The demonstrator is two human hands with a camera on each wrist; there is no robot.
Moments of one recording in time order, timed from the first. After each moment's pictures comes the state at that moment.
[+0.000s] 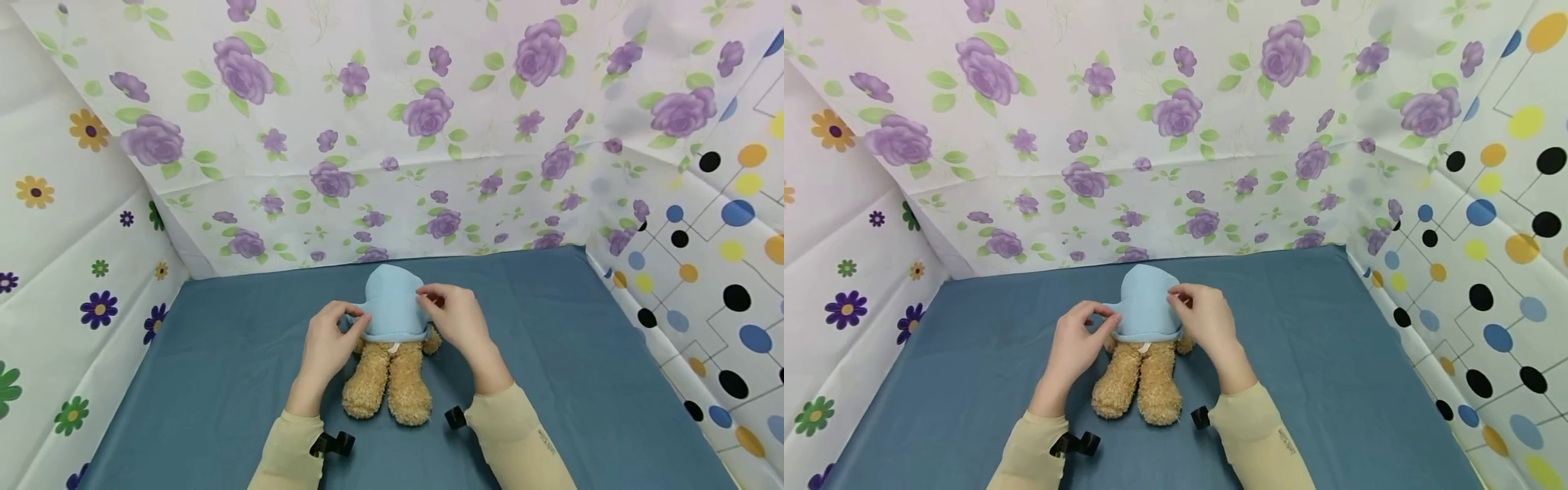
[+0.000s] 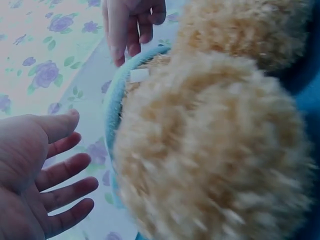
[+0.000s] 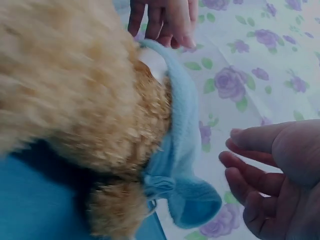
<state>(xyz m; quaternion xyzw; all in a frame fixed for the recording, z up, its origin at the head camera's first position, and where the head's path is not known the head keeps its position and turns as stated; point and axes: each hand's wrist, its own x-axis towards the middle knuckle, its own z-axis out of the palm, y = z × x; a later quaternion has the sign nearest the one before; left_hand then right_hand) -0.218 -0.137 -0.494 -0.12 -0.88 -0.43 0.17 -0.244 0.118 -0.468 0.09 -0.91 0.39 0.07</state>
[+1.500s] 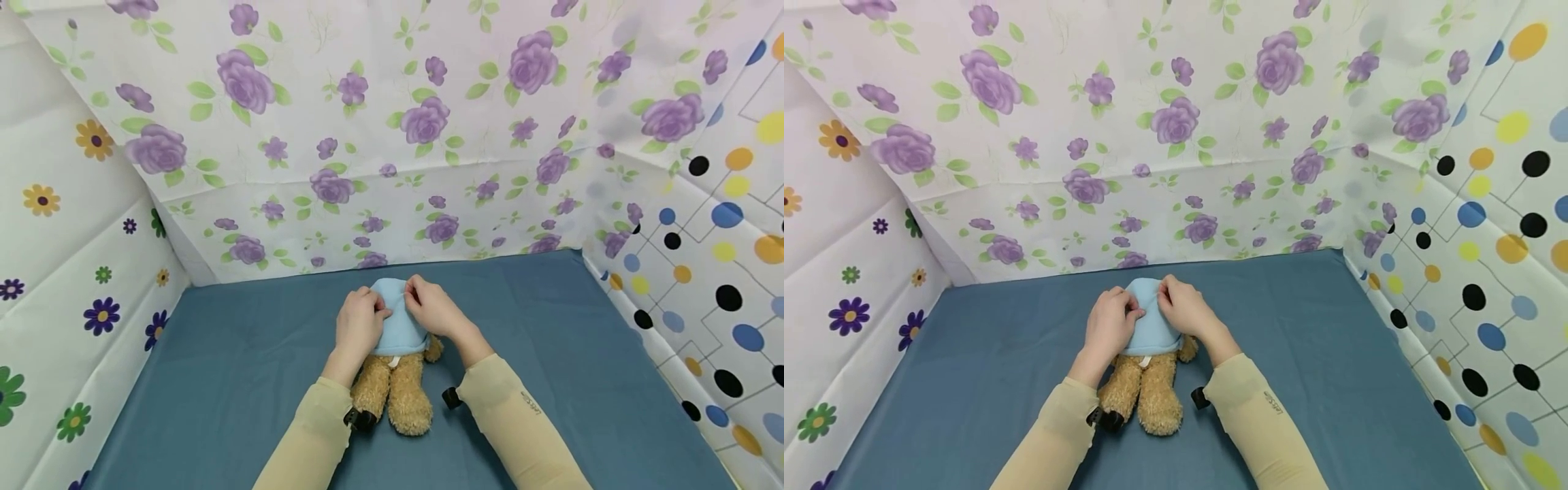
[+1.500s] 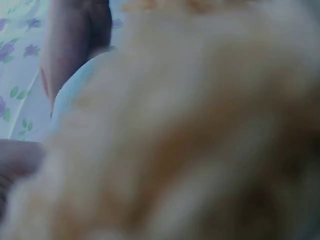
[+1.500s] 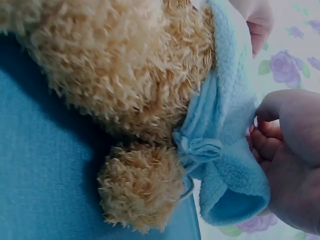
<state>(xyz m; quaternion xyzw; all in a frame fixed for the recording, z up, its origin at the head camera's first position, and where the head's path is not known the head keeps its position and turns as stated) -0.258 -0.088 -0.494 -0.12 -0.95 -0.27 0.14 -0.294 0.108 -0.492 0.23 -0.90 0.38 -0.02</state>
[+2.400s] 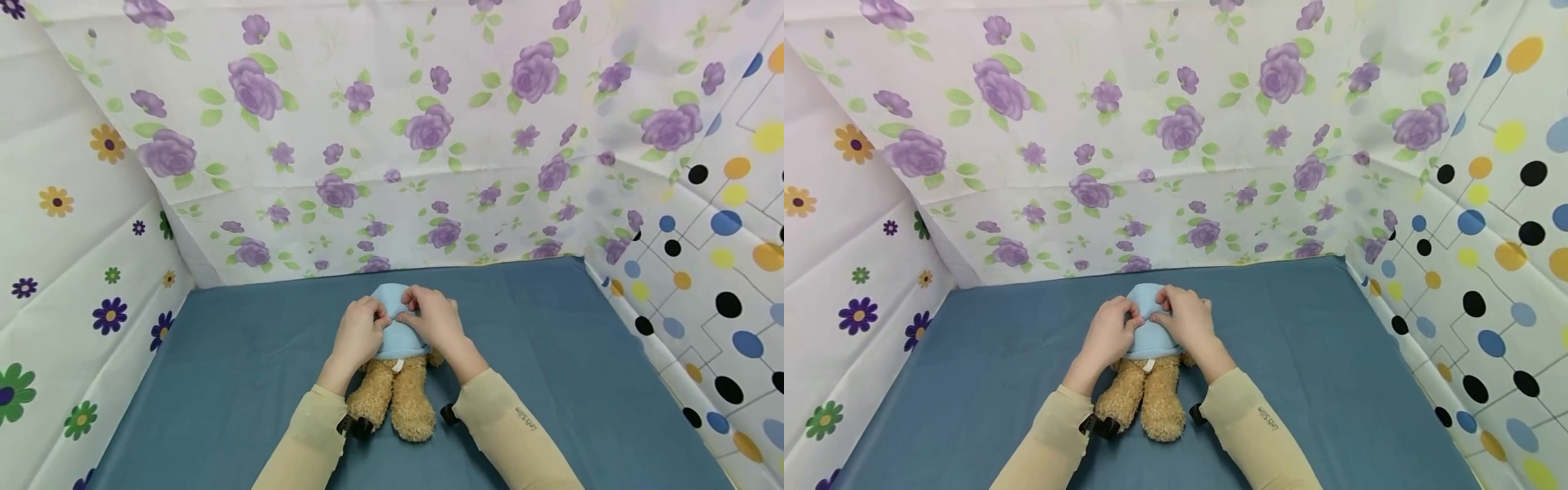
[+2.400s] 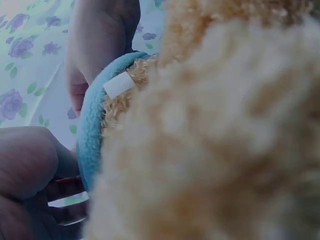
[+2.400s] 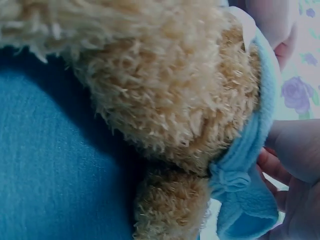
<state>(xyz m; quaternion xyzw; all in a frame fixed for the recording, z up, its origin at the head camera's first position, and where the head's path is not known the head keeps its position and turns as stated) -0.245 -0.099 -0.488 -0.15 -0.93 -0.32 0.08 -0.274 0.087 -0.498 0.12 -0.95 0.28 0.05</state>
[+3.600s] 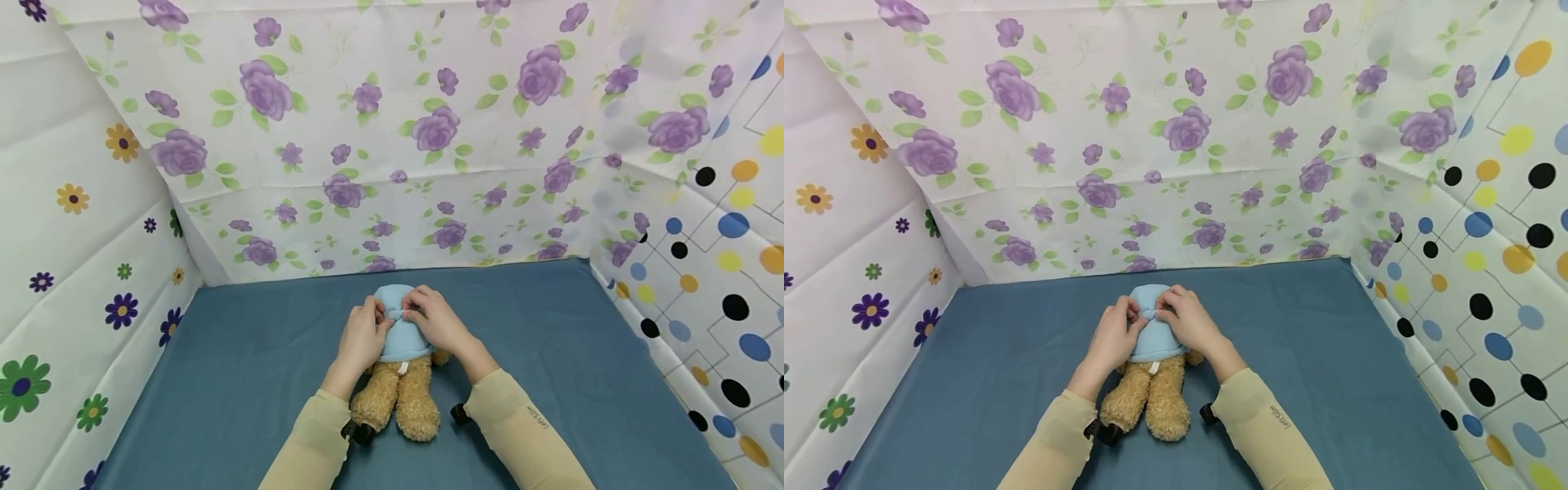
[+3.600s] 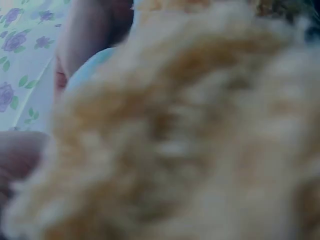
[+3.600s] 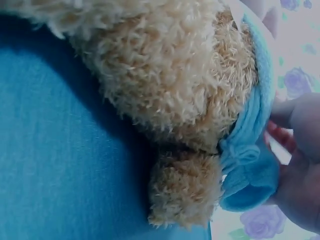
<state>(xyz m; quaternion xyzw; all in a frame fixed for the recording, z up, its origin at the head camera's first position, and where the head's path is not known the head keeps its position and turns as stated) -0.241 -0.102 -0.504 -0.10 -0.93 -0.35 0.08 -0.278 0.097 -0.506 0.24 -0.89 0.39 0.03</state>
